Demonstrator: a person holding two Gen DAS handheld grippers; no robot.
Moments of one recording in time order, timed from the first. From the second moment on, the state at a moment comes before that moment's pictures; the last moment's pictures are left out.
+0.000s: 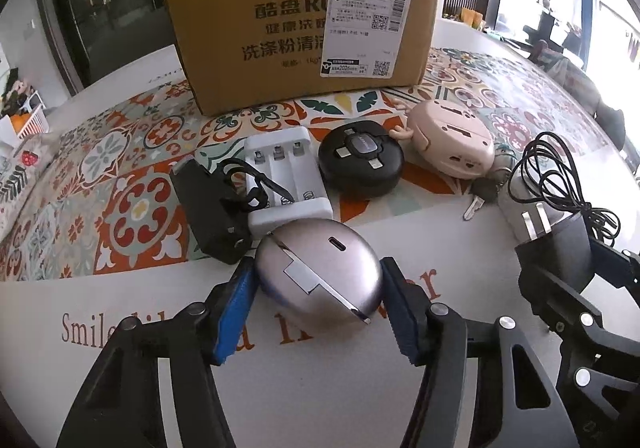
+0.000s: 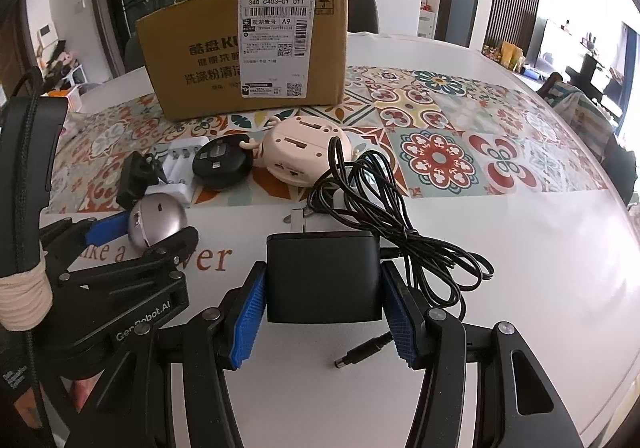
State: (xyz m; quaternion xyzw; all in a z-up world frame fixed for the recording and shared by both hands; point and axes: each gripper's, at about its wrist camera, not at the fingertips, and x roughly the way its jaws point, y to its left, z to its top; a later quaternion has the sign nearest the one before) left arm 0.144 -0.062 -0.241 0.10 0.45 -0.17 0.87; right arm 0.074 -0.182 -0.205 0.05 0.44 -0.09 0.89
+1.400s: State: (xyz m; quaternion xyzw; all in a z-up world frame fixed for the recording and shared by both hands) left arm 0.128 -0.025 -0.069 0.05 0.33 -0.11 0.93; right arm 0.087 -0.169 -0.061 0.00 0.32 -0.02 0.95
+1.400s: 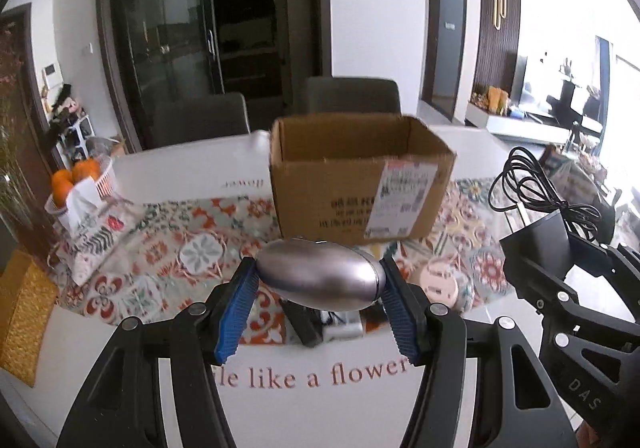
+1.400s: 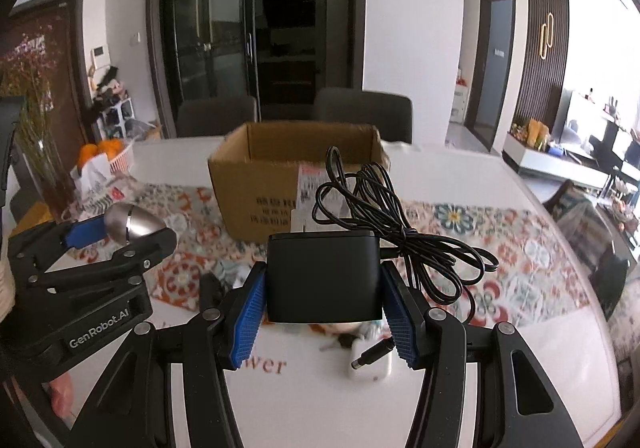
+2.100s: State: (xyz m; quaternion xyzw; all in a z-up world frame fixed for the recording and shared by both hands) left arm 0.211 -0.034 -0.014 0.04 0.30 -0.13 0.94; right arm 0.178 -0.182 -0.010 0.01 0.29 0.01 0.96
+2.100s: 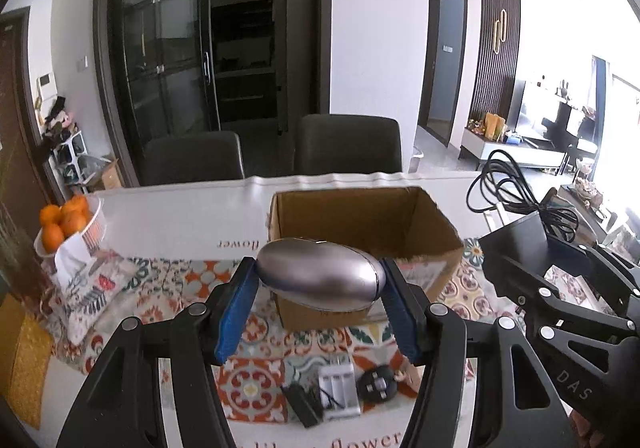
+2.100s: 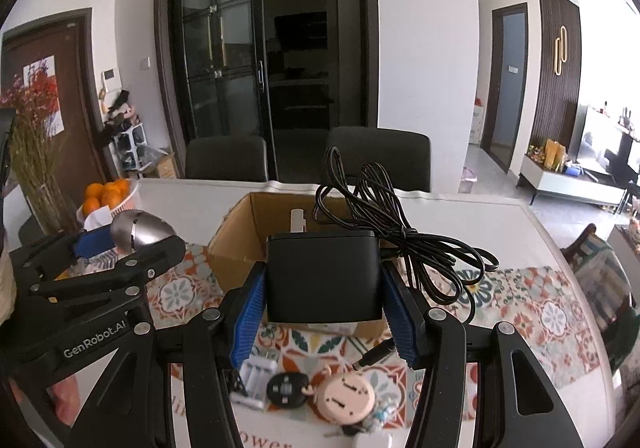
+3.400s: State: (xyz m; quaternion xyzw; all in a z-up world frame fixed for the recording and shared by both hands) left arm 0.379 -0.084 -0.067 0.08 0.47 -0.15 0.86; right arm 0.356 -0.201 -0.070 -0.01 0.47 0.07 0.88
